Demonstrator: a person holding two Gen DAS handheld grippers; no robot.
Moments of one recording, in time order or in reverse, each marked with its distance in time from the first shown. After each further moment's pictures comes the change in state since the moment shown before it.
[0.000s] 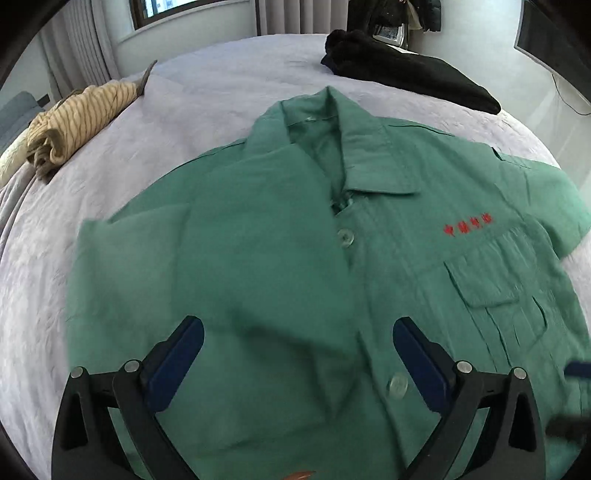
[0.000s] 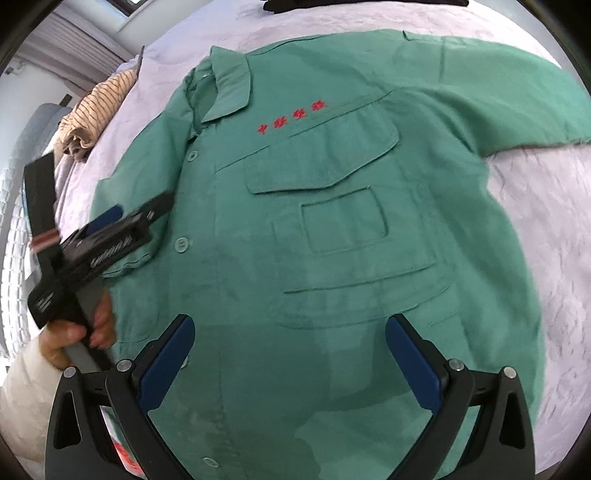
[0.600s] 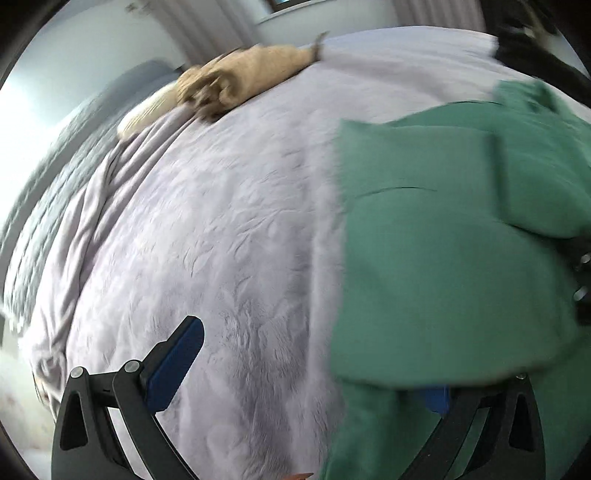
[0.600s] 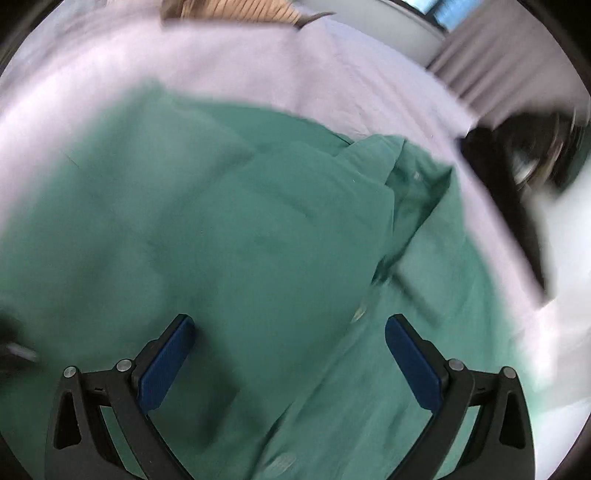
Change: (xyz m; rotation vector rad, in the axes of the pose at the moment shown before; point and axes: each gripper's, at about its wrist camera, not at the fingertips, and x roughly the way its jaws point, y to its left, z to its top) left arm 0.002 0.135 -0.095 -0.242 0.028 0.562; right arm 0.133 0.230 0.065 -0.840 -0.191 -0.494
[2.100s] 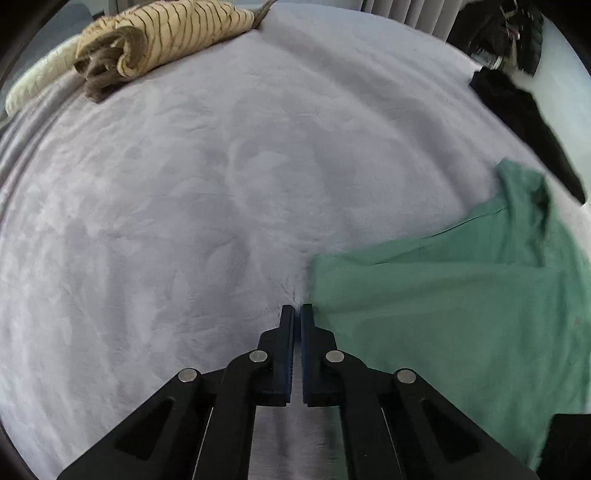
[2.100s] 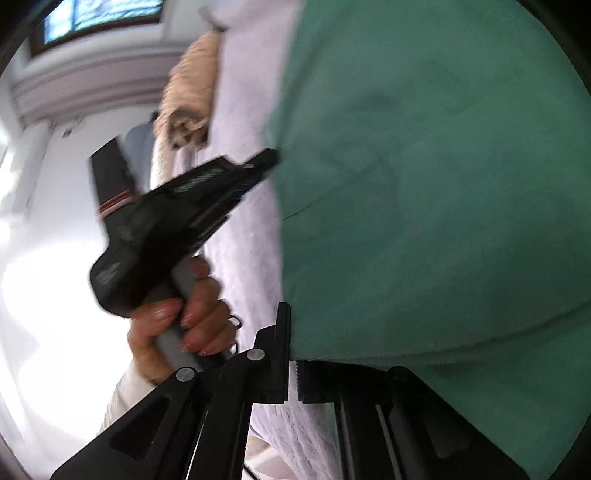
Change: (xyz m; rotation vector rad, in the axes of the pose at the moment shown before) left arm 0.109 0.055 0.142 0.037 0.166 -0.504; right arm 0.027 0.053 0.001 1.021 0.113 1.273
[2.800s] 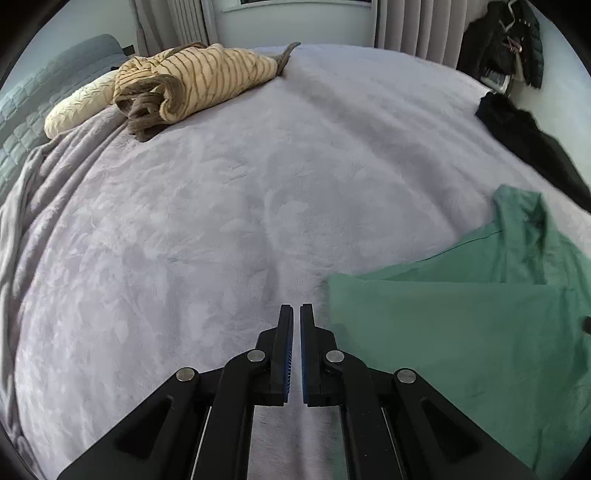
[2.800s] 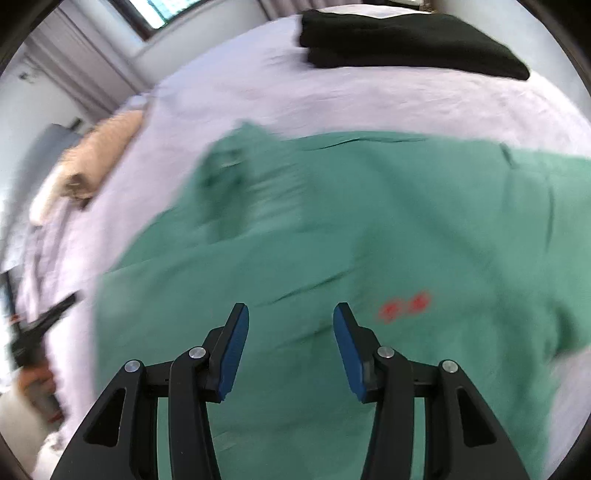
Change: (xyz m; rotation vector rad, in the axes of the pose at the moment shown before) left arm -0.062 -0.022 -0.026 -0.016 -0.170 0.089; right arm -0.219 -0.041 0.103 -0.234 -0.365 -0.754
